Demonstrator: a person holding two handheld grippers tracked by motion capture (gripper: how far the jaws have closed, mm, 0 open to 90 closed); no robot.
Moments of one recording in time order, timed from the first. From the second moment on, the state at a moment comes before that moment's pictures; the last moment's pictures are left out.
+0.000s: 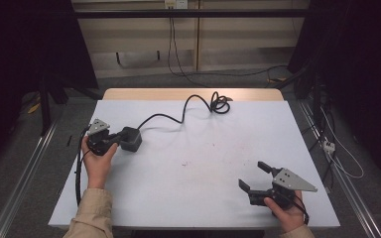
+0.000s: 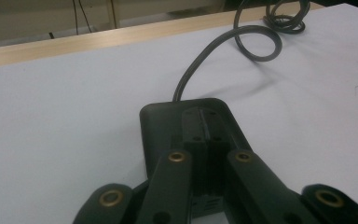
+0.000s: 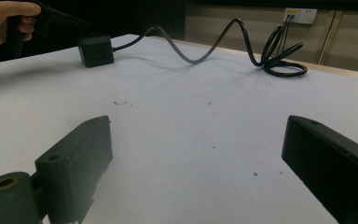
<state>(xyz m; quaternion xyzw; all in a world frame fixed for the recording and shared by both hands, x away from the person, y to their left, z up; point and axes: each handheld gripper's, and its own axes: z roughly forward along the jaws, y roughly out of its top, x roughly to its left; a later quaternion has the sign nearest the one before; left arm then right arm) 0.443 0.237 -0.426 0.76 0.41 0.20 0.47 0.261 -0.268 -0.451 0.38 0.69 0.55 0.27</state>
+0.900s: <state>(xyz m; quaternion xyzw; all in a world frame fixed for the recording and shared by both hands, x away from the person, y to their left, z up) 0.440 0.231 -0.425 0.77 0.40 0.22 0.45 0.260 -0.267 -0.450 0.38 0.69 0.55 0.27</state>
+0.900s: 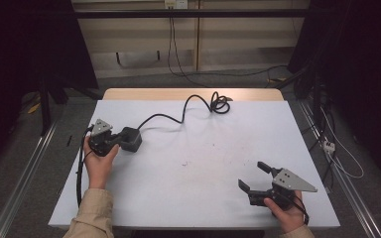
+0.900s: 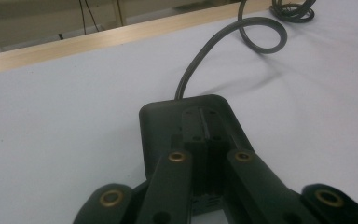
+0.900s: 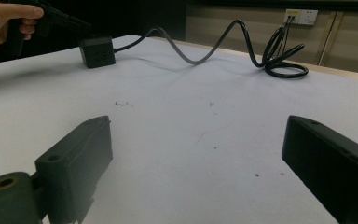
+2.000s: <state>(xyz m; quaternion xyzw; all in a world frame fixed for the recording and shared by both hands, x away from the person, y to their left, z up) 0.439 0.230 -0.425 0.76 0.41 0.23 0.45 0.260 -0.267 -0.450 0.38 0.69 0.55 0.27</state>
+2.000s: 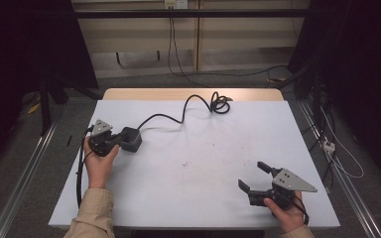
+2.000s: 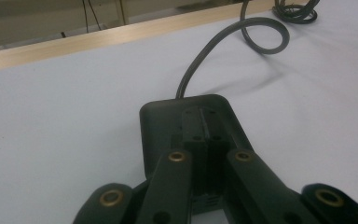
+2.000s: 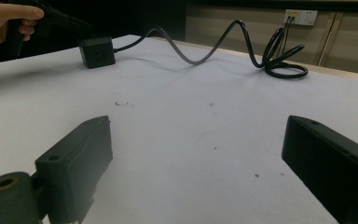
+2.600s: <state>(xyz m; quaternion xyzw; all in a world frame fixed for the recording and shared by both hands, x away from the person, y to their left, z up) 0.438 0.228 -0.425 0.76 0.41 0.23 0.44 0.259 -0.267 -0.450 0.38 0.69 0.55 0.27</state>
